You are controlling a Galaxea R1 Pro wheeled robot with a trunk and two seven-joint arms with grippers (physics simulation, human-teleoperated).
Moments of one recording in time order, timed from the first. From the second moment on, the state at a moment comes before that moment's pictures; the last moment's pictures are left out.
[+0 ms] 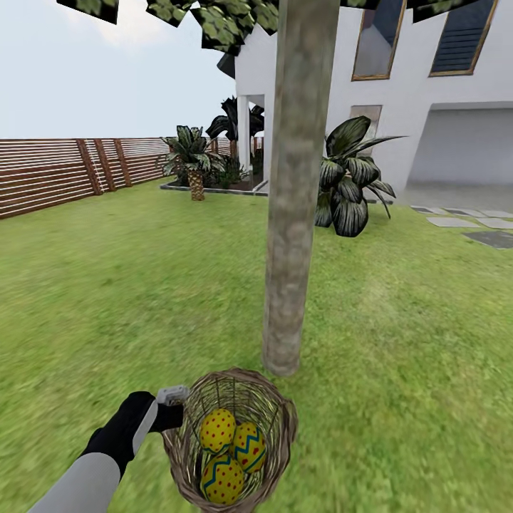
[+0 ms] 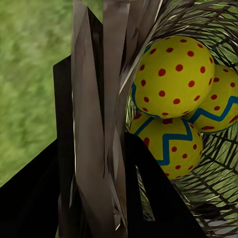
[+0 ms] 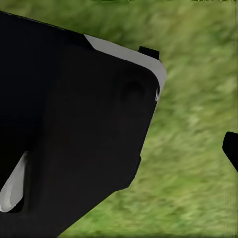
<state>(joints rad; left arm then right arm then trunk) -0.62 0.01 0.11 -0.62 0.03 0.73 -0.06 -0.20 -0.05 -0.09 0.04 0.33 -0.06 0.15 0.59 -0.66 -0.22</state>
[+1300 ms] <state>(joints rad) -0.62 0.01 0.11 -0.62 0.03 0.74 -0.07 -0.61 -0.16 -0.10 -0.92 0.24 0.70 0.68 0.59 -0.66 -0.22</state>
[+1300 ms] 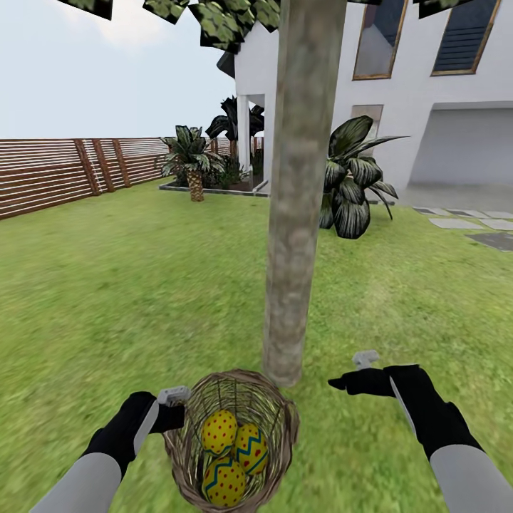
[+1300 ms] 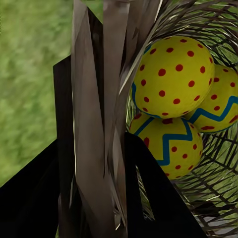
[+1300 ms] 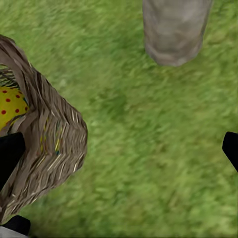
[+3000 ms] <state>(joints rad) -0.62 0.01 0.11 -0.62 0.03 0.74 -0.07 -0.61 -0.31 -0.18 -0.63 0.31 0.34 0.64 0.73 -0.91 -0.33</state>
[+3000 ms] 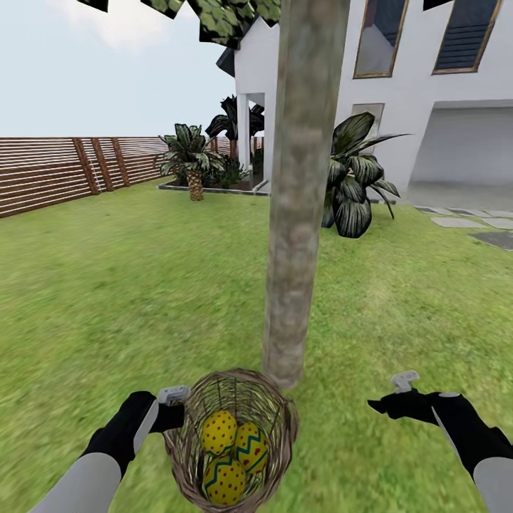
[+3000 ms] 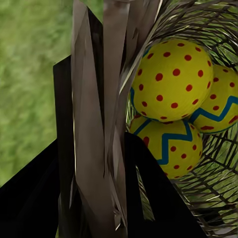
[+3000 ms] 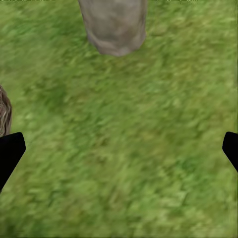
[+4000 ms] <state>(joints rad) -0.62 0.01 0.11 -0.61 0.03 0.74 -0.07 -0.60 -0.30 -0.17 -0.56 0.31 0.35 0.64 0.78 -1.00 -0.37</state>
